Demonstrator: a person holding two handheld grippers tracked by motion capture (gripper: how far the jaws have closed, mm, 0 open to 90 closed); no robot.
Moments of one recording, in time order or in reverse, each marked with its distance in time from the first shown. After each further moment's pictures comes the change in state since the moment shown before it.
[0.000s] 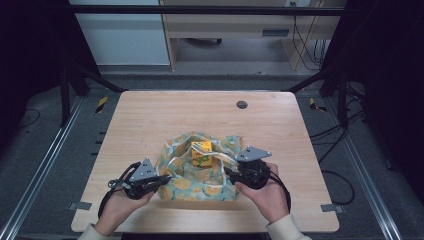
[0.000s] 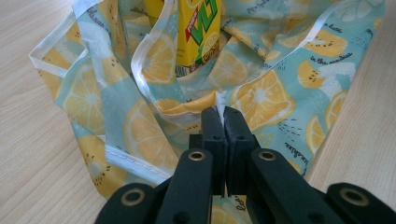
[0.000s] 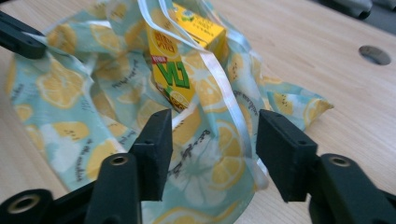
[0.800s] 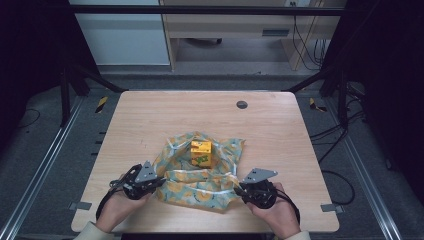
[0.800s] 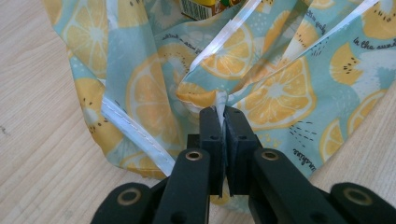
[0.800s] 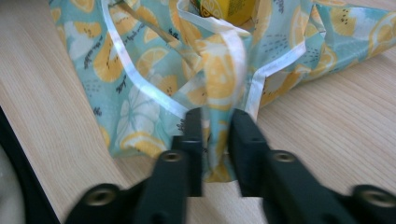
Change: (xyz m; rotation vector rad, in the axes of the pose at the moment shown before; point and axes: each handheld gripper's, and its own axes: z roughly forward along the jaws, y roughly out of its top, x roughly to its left) left arm 0.009 -0.020 0.014 0.139 0.067 0.041; right arm 0.004 -0.060 -0.005 0.091 0.128 -0.015
